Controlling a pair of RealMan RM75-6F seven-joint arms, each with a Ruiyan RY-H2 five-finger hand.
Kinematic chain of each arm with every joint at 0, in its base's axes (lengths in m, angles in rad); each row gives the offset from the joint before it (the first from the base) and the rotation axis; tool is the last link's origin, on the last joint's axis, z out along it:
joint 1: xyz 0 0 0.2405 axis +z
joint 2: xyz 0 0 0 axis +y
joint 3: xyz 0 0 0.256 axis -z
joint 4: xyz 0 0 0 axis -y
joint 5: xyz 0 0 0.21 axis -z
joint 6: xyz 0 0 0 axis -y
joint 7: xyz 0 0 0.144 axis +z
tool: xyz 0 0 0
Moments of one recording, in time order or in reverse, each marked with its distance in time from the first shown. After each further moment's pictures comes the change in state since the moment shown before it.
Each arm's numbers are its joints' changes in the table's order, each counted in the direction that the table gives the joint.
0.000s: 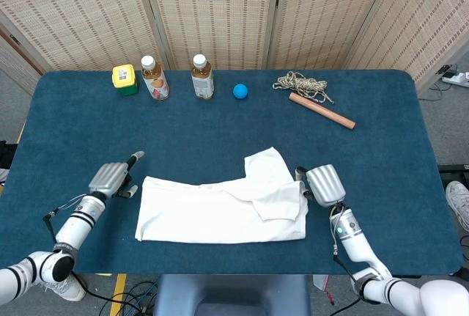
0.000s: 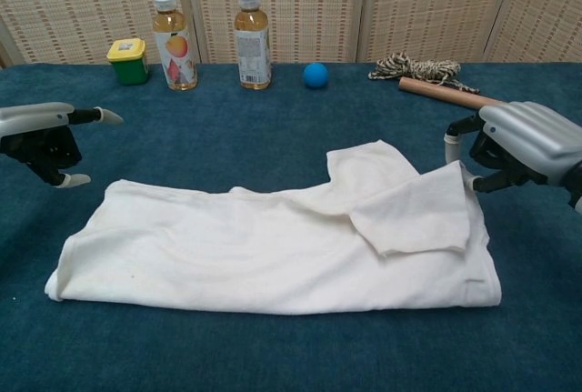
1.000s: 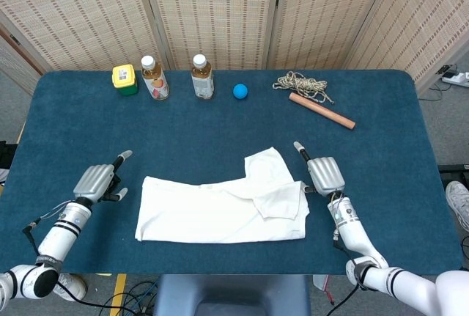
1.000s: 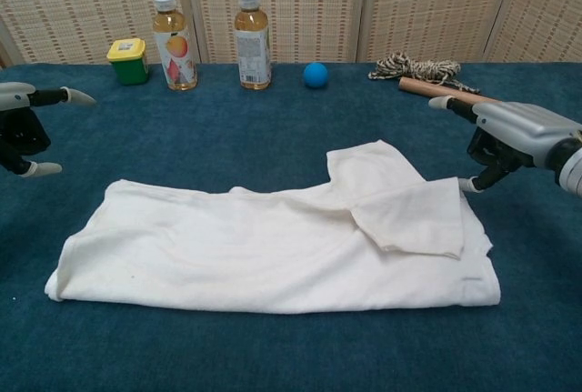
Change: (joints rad) left arm 0.066 0.105 -0.002 0.137 -0.026 -0.092 -0.022; right arm 0.054 0.123 -0.091 0.245 -0.251 0.257 -0.201
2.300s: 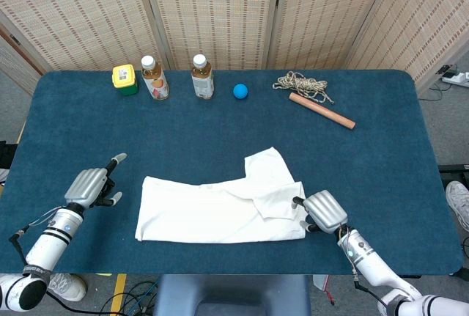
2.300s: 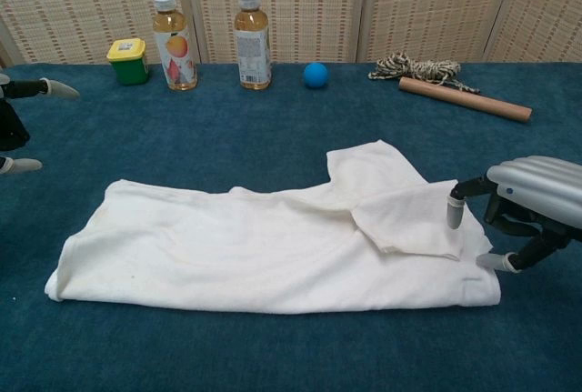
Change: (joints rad) left arm 0.039 0.089 -0.011 0.120 -0.023 -0.034 -0.006; right arm -0.085 0.172 0.238 0.224 0.259 -0.070 0.070
